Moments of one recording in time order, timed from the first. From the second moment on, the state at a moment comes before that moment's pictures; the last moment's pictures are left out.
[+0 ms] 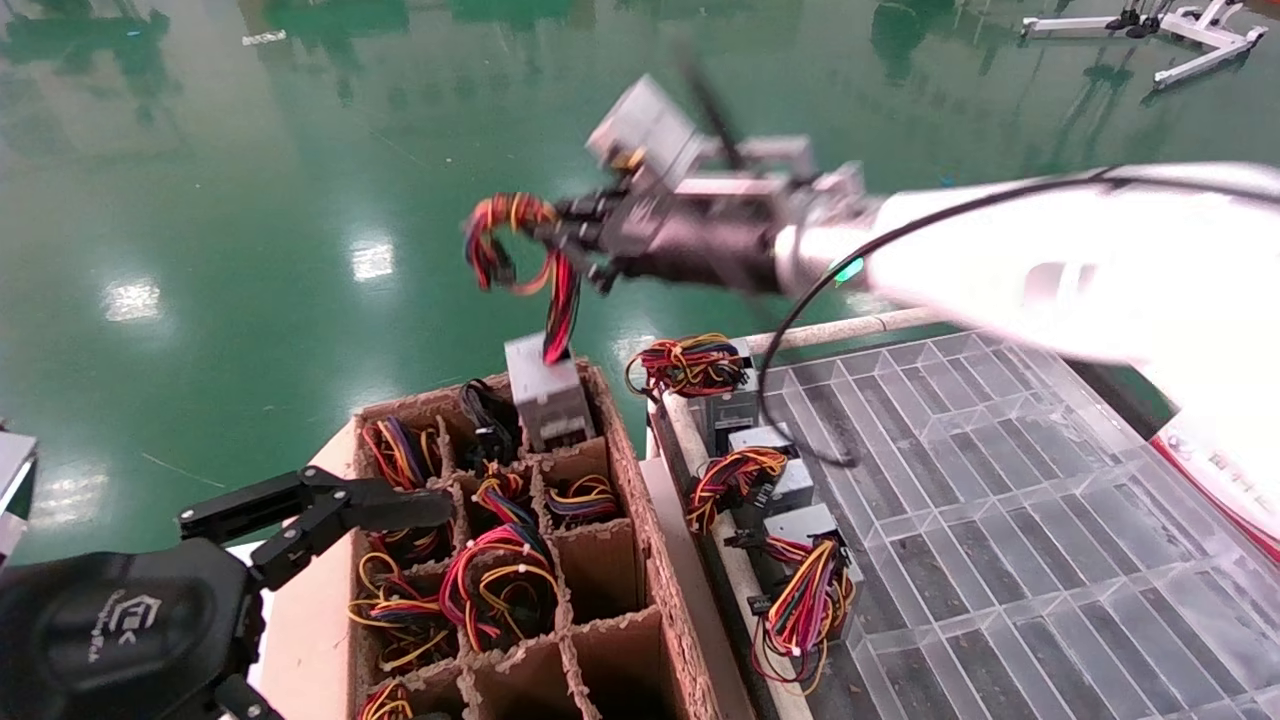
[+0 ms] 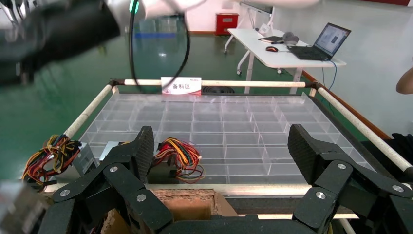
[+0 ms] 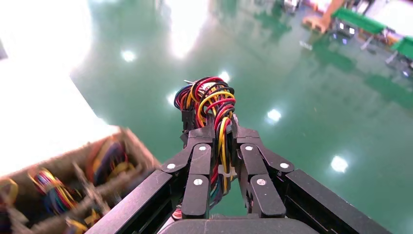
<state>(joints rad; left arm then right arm) -1.09 0.57 0.37 -1.25 0.66 1.45 -0.13 1.89 -1.27 -1.05 0.35 -0.79 -0.99 -0.16</state>
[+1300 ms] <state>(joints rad) -1.09 0.57 0.37 -1.25 0.66 1.45 -0.13 2.04 -0.55 -1.14 0.52 -0.74 -1.59 0.02</state>
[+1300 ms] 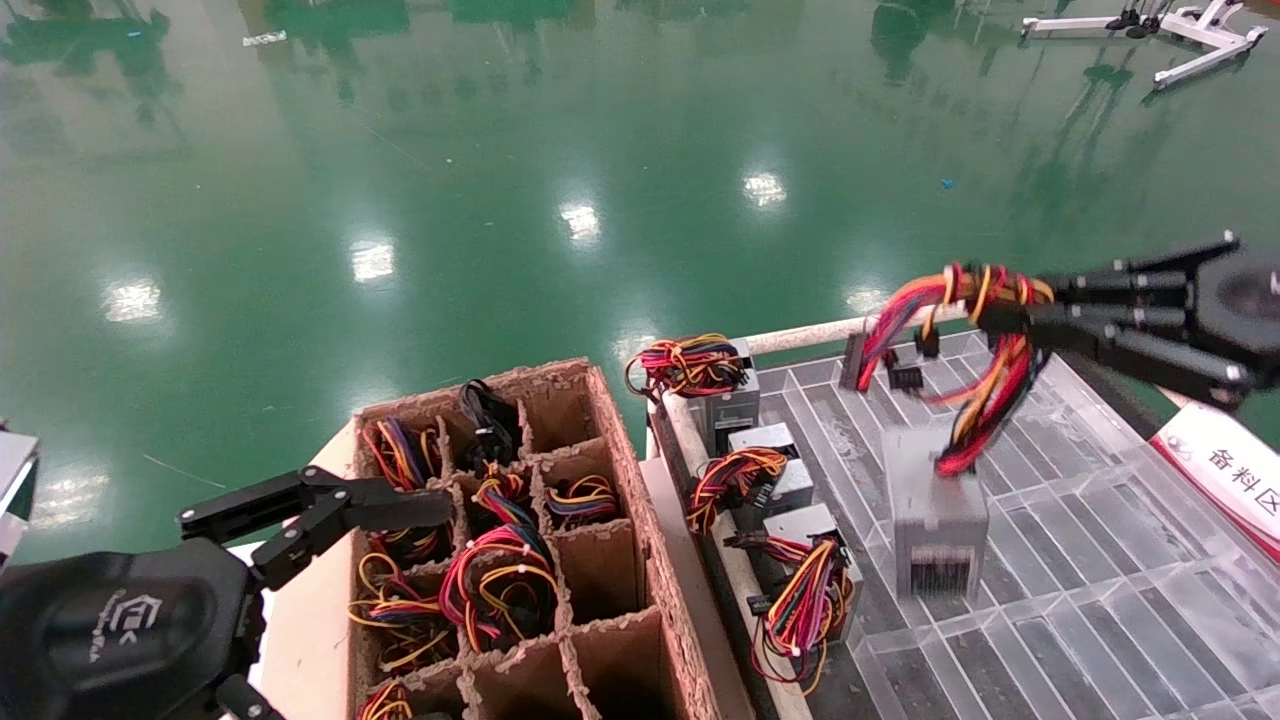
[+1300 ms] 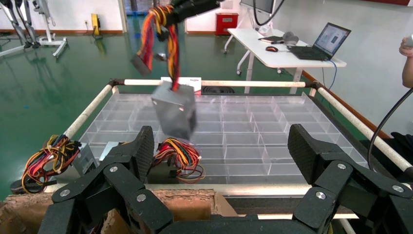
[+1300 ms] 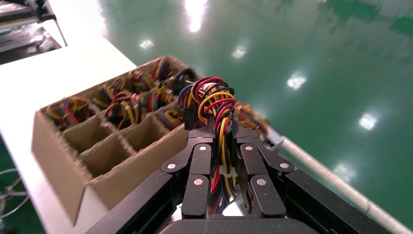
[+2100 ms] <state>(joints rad) -1.09 0.57 0.37 -1.25 0.66 1.45 -0.13 2.05 -0.47 -1.37 0.75 -0.68 -1.60 0.09</state>
